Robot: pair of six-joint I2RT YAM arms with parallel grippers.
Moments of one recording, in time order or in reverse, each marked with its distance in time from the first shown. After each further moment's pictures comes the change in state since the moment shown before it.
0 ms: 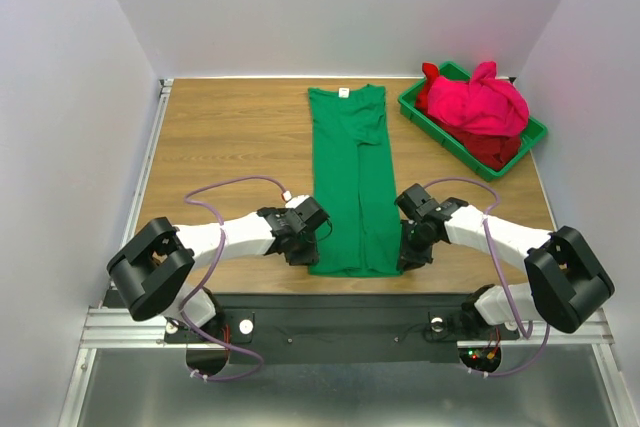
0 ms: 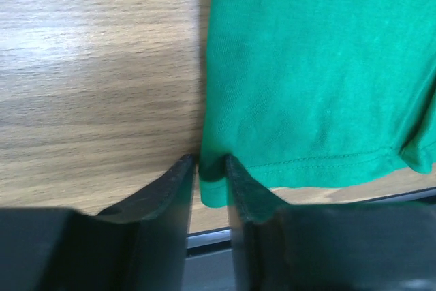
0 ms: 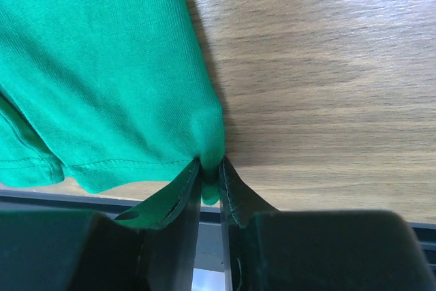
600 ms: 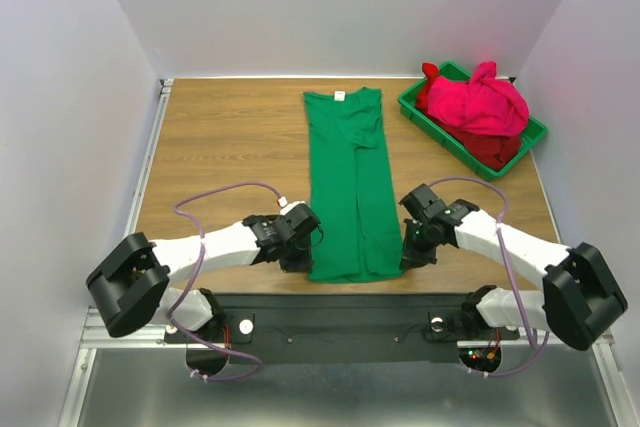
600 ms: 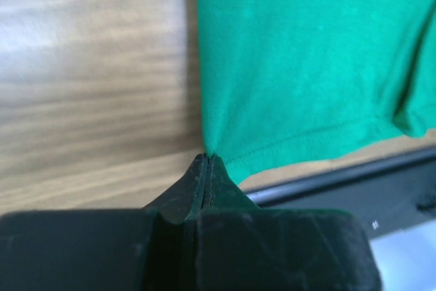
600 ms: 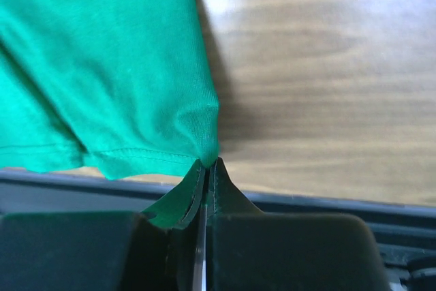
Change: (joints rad) left arm -0.015 -0.120 -0.071 -0.006 0.058 -0.005; right arm 0.001 -0.086 0.000 -0.055 -0.005 -0.003
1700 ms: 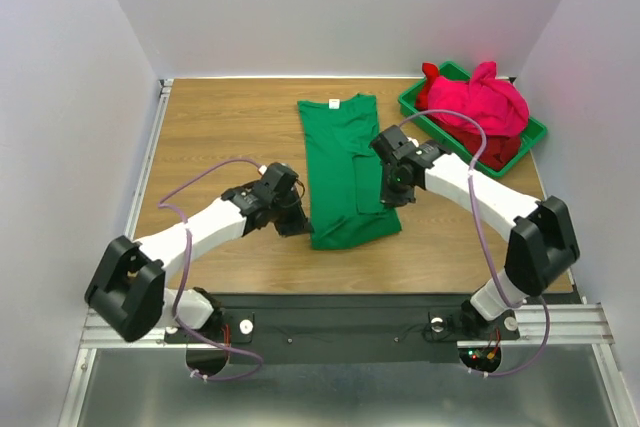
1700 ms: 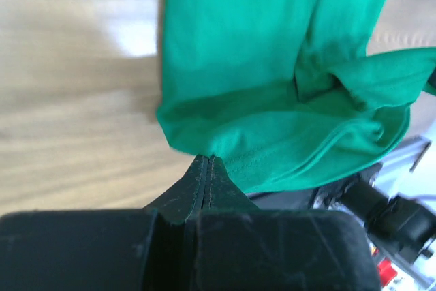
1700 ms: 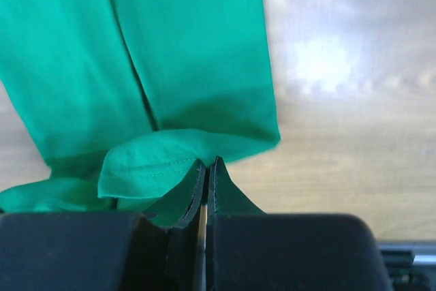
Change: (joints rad) left arm 0.257 -0.047 0.113 0.030 0.151 -0.013; right arm 0.012 0.299 0.578 -0.172 0.264 -0.121
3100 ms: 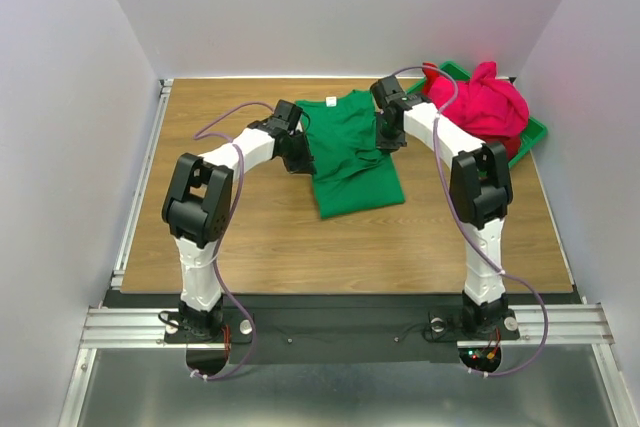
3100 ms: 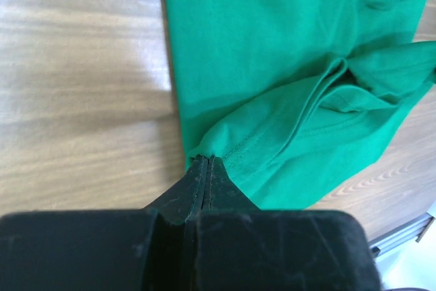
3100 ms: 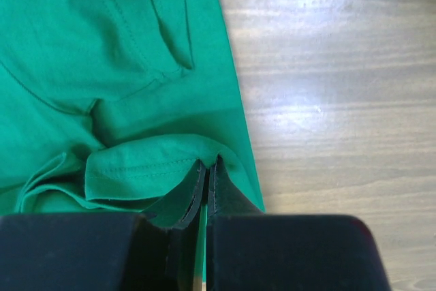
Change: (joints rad) left arm 0.263 0.678 0.638 -0.005 0.092 0.303; right arm -0.229 0.593 0.606 0.081 0.028 -0.315
